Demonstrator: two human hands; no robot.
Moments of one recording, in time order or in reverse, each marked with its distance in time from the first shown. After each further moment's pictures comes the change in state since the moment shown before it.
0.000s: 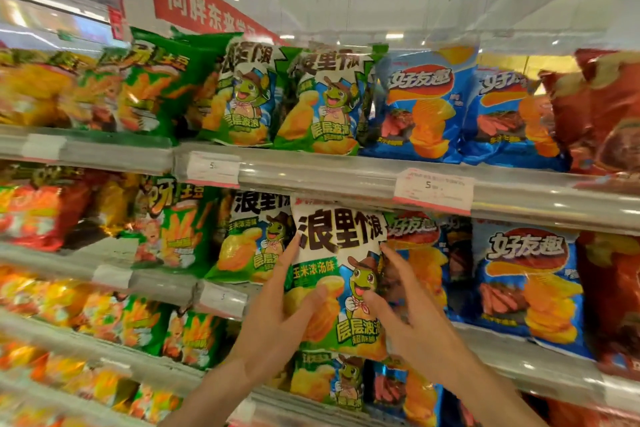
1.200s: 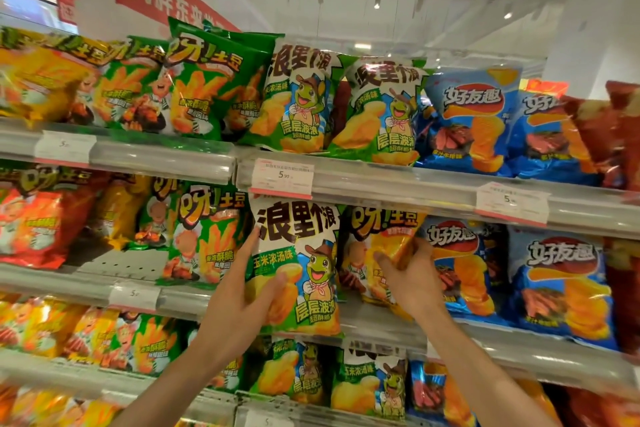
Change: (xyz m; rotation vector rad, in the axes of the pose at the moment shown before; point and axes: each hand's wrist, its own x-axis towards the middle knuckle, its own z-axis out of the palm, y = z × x) left_hand 0.036 -0.082 -0.145 -0.041 0.013 0.061; right_hand 0.108 -0.007 0.092 -0.150 0.496 0.339
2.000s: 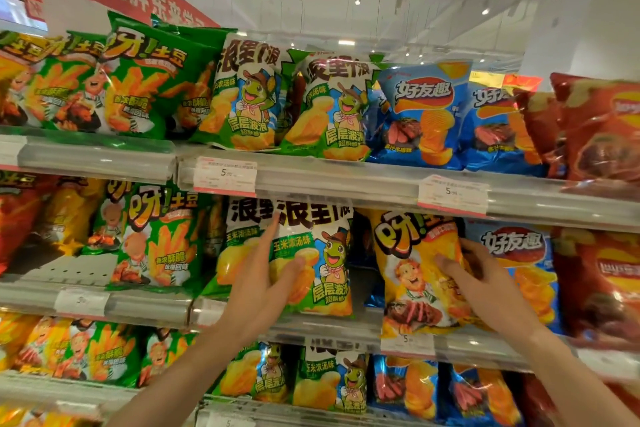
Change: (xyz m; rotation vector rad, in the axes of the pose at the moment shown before) left_hand 0.034 0.023 0.090 0.070 -0.034 0.074; right_hand -0.009 0.045 -0.157 0.044 -0.058 -0.007
